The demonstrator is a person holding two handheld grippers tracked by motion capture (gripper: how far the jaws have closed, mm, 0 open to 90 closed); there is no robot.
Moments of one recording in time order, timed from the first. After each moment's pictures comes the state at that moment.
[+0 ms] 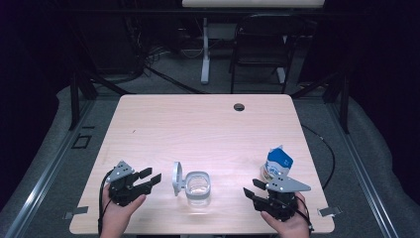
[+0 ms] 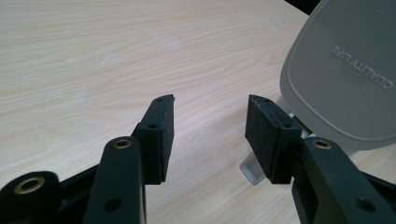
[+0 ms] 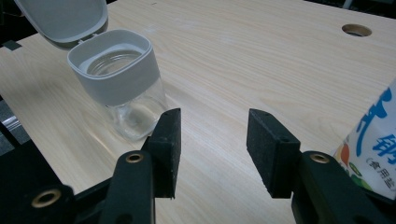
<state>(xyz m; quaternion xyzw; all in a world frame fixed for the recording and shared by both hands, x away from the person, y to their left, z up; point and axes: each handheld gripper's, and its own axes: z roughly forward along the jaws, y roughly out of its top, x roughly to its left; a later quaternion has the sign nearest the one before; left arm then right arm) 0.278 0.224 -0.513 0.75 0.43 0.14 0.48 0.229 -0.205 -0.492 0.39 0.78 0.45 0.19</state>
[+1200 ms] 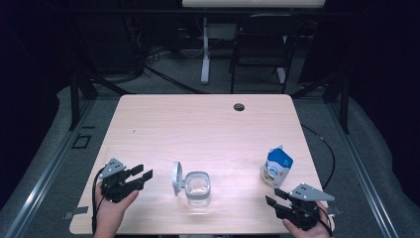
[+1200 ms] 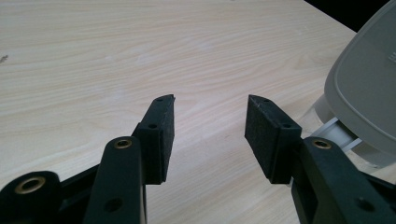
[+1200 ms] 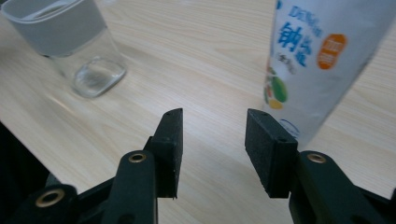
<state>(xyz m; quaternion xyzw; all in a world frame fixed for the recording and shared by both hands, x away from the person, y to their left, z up) 0.284 0.246 -0.514 0.74 0.46 0.16 0.47 0.214 -0.262 -0.517 0.44 0.77 0.42 0.19</state>
